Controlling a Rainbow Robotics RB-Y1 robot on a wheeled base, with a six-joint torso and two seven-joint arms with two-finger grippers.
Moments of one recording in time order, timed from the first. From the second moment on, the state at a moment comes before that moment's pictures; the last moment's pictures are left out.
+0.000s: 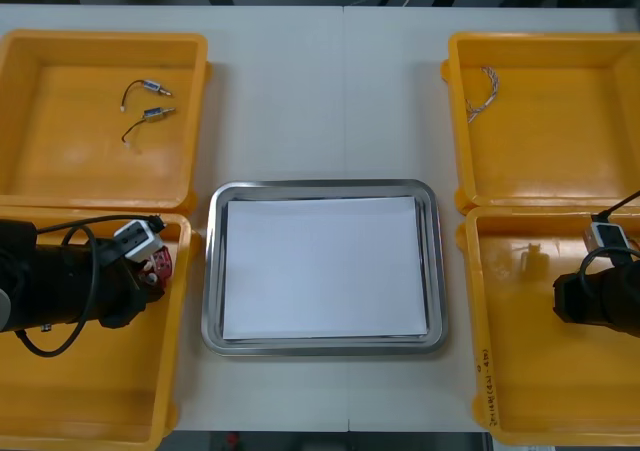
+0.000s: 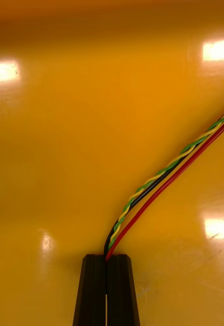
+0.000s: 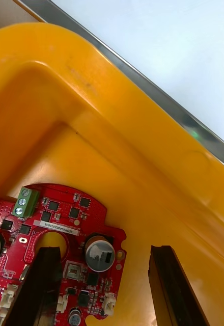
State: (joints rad) right arm 0.08 -0.70 -0.03 -1.95 -0.64 1.35 1.29; left arm 0.05 1.02 -0.25 -2.05 0.99 0.91 -2.02
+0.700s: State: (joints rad) right arm 0.08 -0.70 -0.24 -2.13 -0.80 1.63 1.28; left arm 0.00 1.02 -0.30 -2.01 0.99 0.89 -2.02
